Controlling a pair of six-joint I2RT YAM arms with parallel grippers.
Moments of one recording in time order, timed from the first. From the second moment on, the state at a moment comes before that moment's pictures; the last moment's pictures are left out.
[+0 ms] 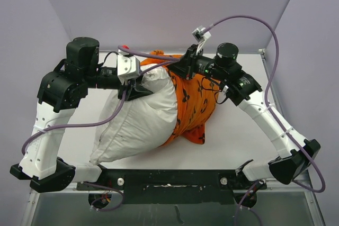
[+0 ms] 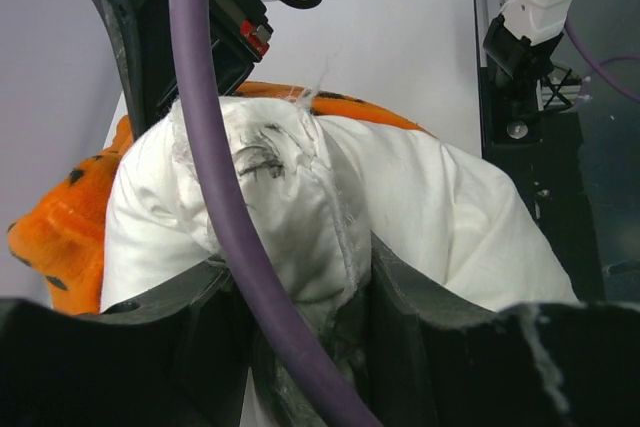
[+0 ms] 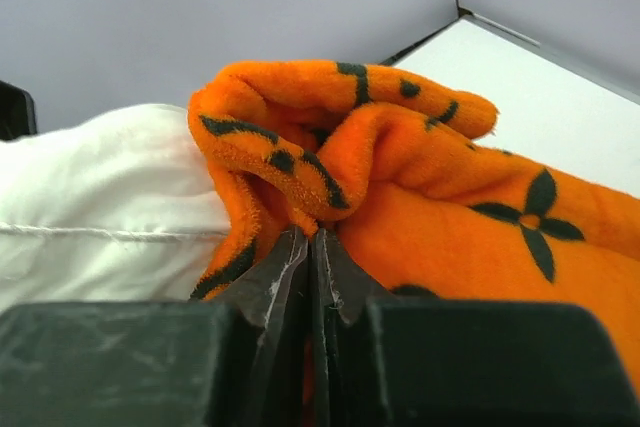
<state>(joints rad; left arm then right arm) -0.52 1.32 1.98 -1.13 0.86 0.54 0.59 1.38 1.52 -0.21 -0.52 0.35</state>
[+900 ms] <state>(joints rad) -0.52 1.23 1.98 -0.96 0.63 0.65 0.18 1.05 1.04 -0.12 -0.17 0.38</state>
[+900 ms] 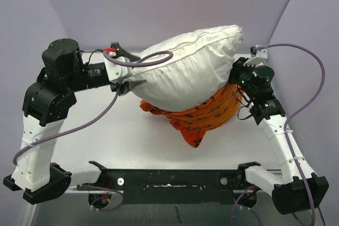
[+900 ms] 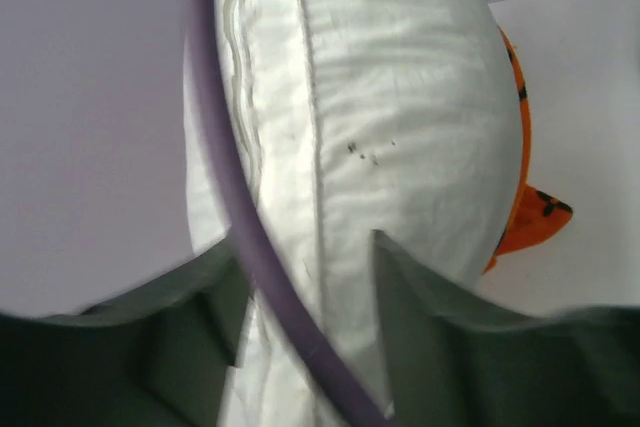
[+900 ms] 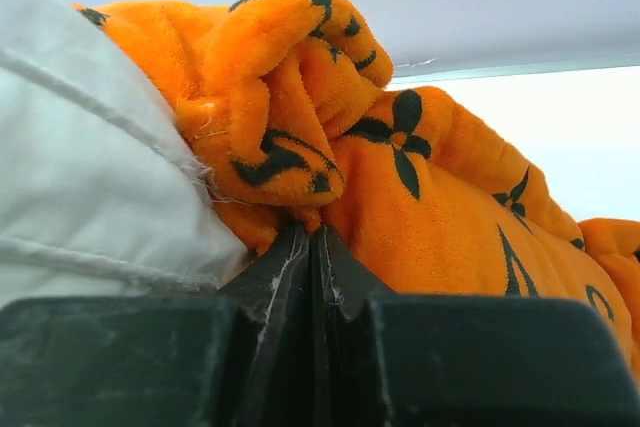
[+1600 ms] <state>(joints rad) -0.66 1.61 2.22 -1.10 0.61 0.32 0.29 0.98 0.98 -0.10 -0.12 0.36</state>
